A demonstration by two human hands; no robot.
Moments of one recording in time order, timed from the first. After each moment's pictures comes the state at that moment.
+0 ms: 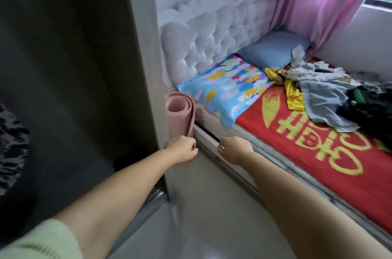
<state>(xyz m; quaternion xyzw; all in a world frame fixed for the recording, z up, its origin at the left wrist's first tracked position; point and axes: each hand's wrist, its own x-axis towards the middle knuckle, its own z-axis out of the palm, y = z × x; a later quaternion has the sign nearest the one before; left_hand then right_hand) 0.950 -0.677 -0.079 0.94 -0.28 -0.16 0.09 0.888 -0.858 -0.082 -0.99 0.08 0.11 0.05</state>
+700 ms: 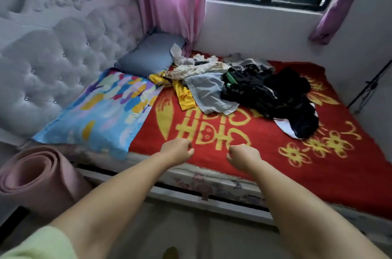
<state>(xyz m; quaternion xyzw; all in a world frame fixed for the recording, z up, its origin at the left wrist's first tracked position) 0.895 -1.088 -0.078 0.83 -0.52 -0.19 0.06 0.714 -1.219 -0.085 -0.91 0.39 0.14 0.07</state>
